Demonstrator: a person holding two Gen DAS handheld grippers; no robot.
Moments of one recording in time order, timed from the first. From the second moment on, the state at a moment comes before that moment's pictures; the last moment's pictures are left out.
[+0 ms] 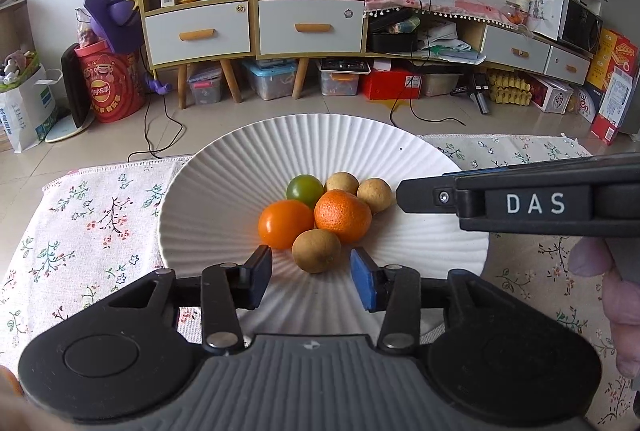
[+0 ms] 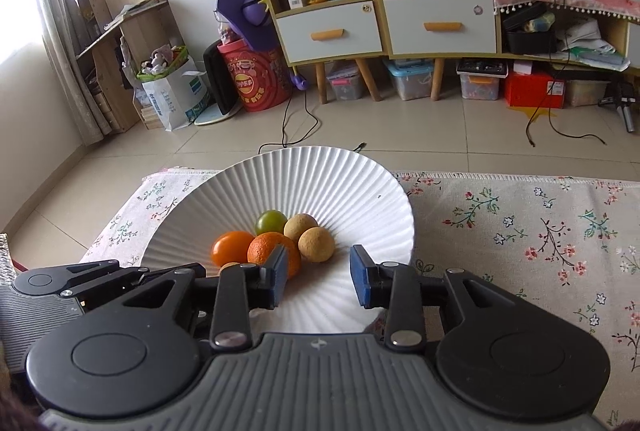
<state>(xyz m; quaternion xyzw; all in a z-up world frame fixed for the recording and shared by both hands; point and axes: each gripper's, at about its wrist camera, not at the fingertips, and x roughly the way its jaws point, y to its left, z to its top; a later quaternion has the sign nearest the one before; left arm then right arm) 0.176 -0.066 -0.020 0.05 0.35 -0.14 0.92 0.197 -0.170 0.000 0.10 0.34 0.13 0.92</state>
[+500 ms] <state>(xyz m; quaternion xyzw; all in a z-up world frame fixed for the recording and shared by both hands) 0.139 -0.037 0.011 0.05 0.34 -0.13 0.93 0.163 -0.170 0.022 0.10 0.33 0.12 0.93</state>
